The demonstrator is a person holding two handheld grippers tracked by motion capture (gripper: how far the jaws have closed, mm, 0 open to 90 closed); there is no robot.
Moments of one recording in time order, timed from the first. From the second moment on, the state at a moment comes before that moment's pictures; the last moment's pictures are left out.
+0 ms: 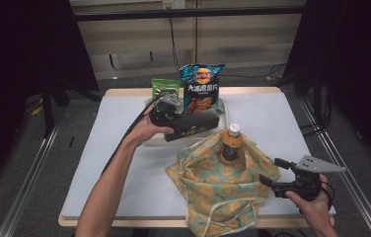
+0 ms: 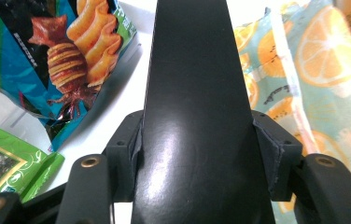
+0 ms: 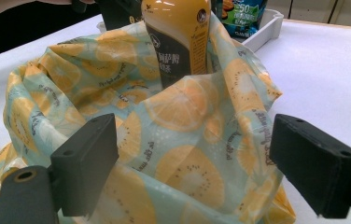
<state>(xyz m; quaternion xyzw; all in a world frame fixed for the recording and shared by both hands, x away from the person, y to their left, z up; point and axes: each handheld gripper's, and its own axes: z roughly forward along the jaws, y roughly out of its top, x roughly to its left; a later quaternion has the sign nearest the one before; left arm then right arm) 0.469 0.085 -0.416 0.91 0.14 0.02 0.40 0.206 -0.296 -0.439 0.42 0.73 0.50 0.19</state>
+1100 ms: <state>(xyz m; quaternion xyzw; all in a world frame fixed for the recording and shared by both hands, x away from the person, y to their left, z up) 0.499 0.054 -0.439 0.91 0.13 0.01 0.40 0.205 -0.300 -0.441 0.43 0.73 0.50 0.19</state>
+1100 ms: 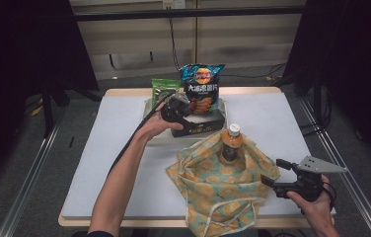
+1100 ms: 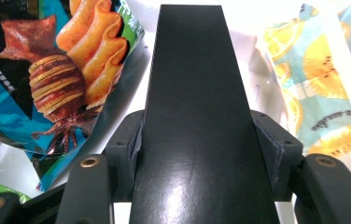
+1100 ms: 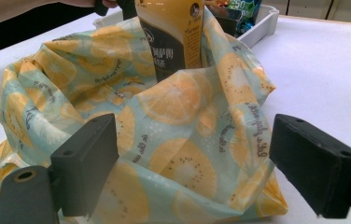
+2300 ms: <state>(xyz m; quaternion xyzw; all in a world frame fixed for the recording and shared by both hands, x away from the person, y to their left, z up) 0.467 0.095 -0.424 0.87 0.19 0.02 0.46 0.203 -0.302 -0.443 0.43 0.73 0.50 0.19</state>
